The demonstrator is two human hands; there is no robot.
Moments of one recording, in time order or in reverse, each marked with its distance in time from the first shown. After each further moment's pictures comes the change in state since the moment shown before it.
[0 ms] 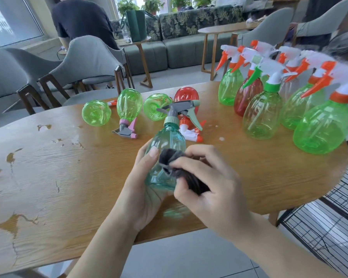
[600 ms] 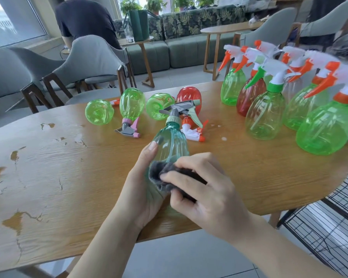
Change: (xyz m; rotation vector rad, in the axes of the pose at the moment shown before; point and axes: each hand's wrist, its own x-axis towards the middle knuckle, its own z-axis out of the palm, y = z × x) left_hand 0.001 0.005 0.006 -0.057 -0.030 -0.111; right_hand -0.005 0.000 0.006 -0.139 -0.050 -0.215
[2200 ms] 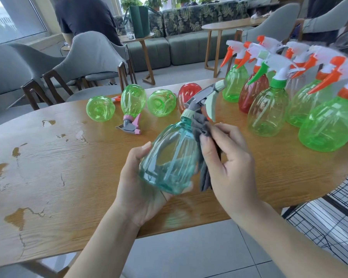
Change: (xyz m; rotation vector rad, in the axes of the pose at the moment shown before) left_hand -0.002 0.003 -0.004 -0.075 -0.106 -0.057; right_hand 0.009 0.021 -0.003 0.175 0.154 0.438
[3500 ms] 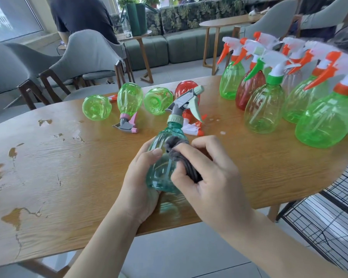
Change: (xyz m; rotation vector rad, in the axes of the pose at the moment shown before) left_hand 0.005 -0.011 0.000 0.278 0.267 0.213; right_hand -0.013 -0.029 0.005 -0.224 -0.061 -0.162
